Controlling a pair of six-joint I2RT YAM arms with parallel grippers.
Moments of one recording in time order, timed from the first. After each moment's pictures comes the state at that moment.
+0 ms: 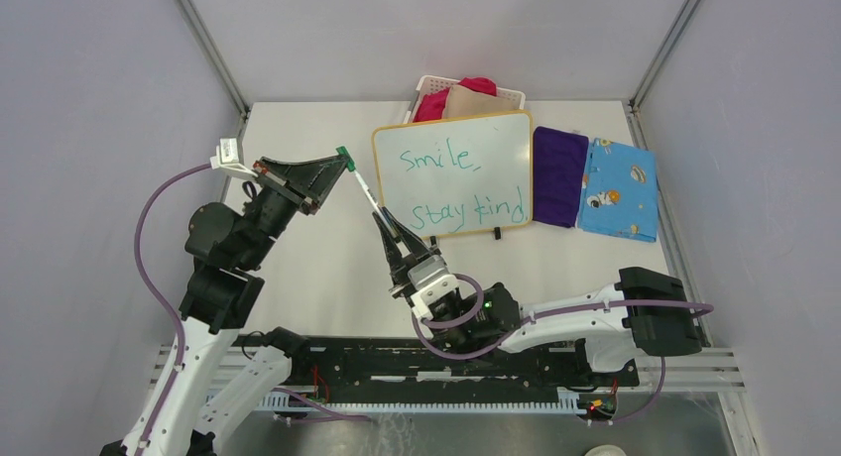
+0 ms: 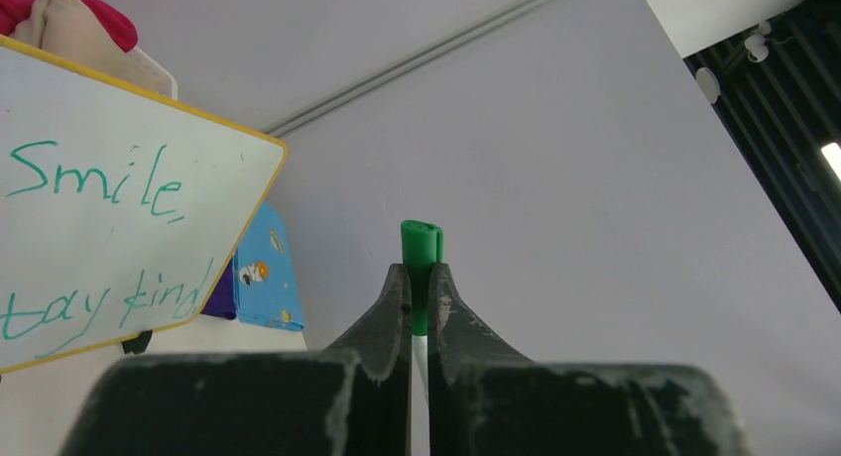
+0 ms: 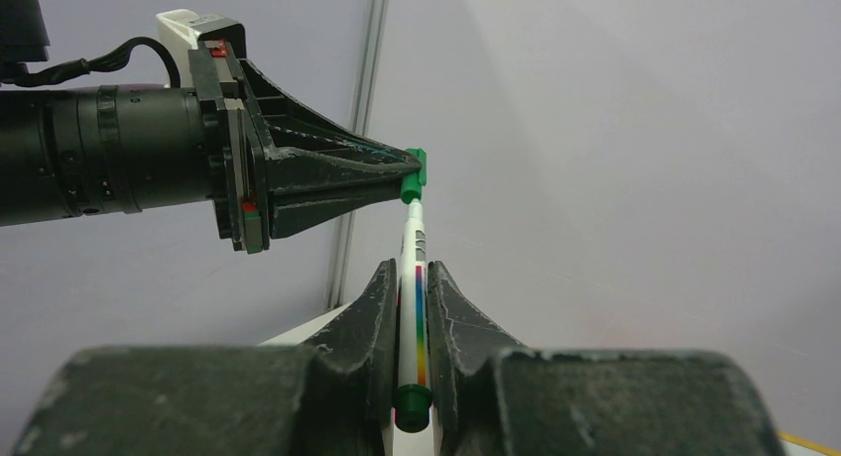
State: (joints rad) left arm -0.39 0.66 0.97 -0.11 0.16 -1.20; right arm 1.56 1.53 0.98 1.44 0.70 -0.88
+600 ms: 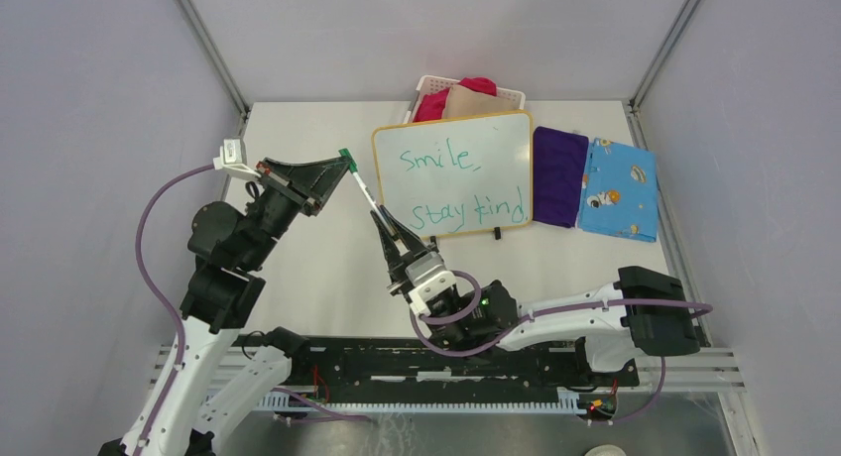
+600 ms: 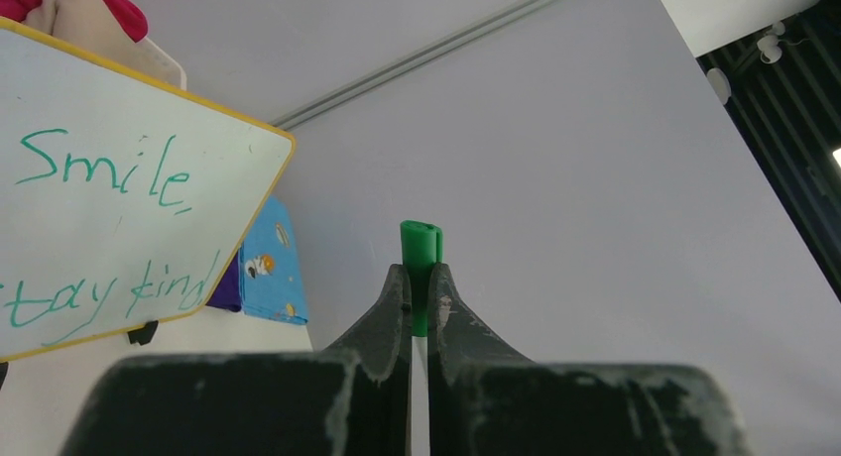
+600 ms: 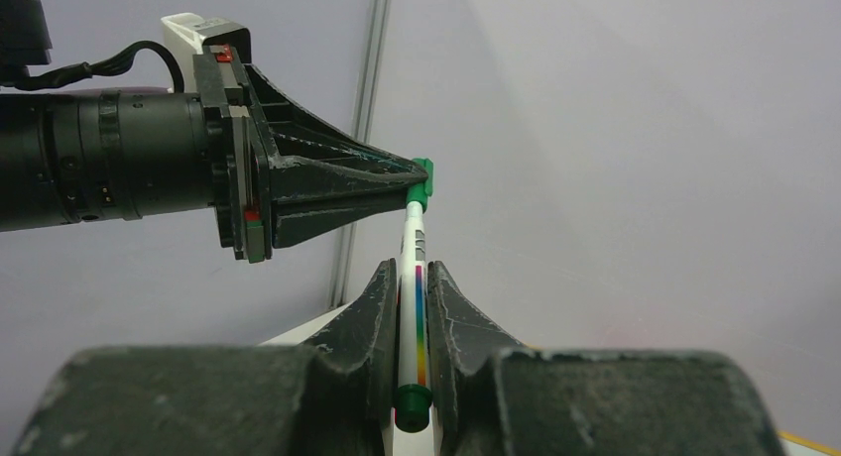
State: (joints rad) left arm -0.40 0.66 0.97 -0.12 0.14 -1.19; right arm 1.55 1.53 0.98 1.42 0.69 -0.85
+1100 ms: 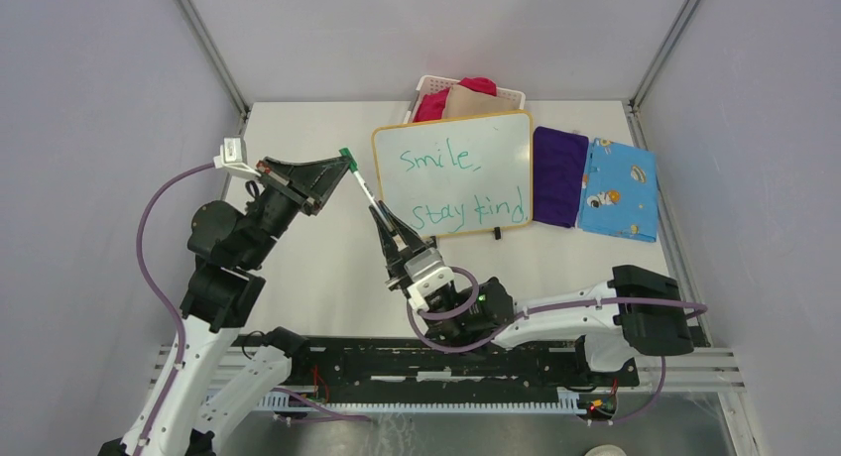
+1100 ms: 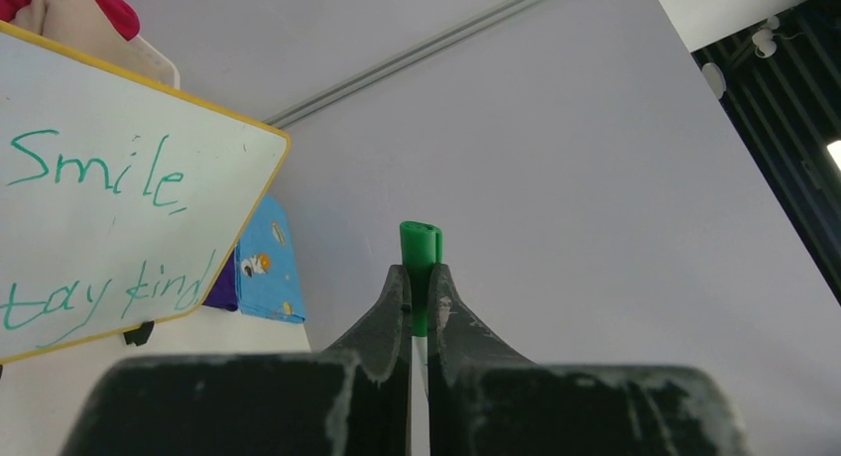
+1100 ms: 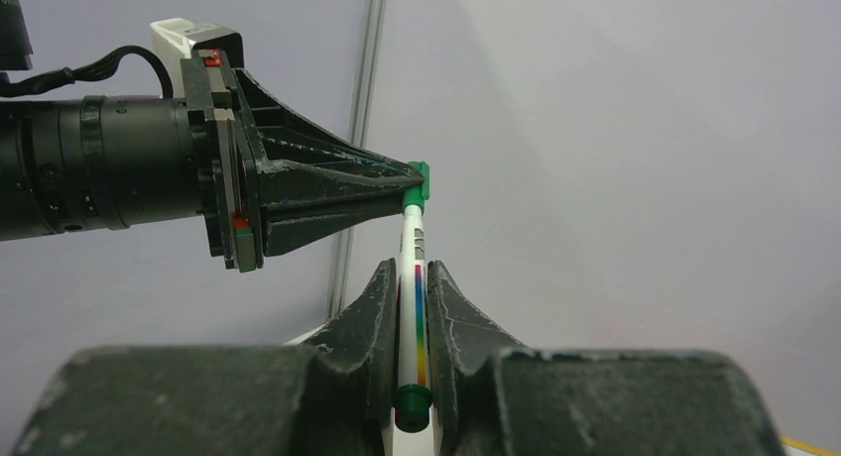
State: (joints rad) left arm -0.40 0.66 0.97 -0.12 0.16 -1.20; right arm 1.52 1.55 1.00 1.44 0.68 -0.85
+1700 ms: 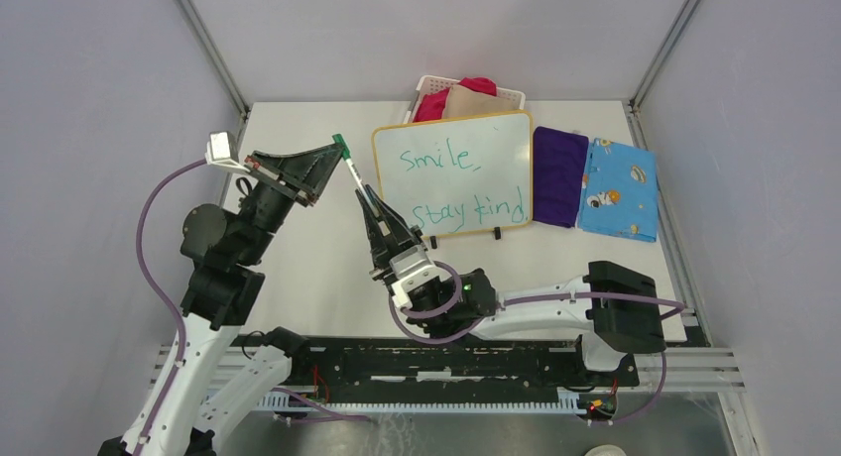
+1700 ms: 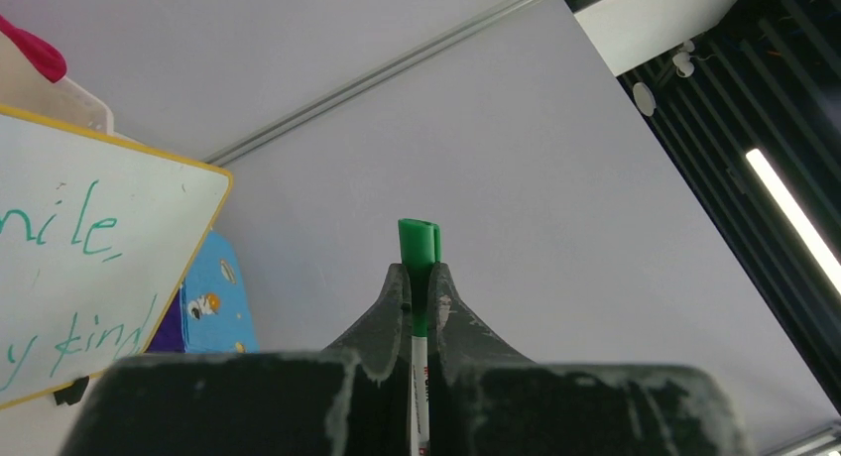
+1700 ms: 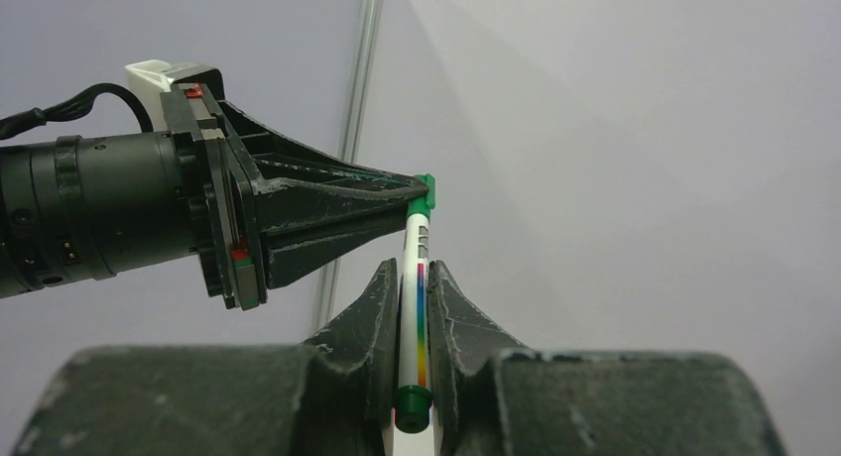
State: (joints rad) left arm -0.40 0.66 0.97 0.01 0.15 -1.25; right arm 1.47 1.68 1.11 1.54 0.57 -0.91
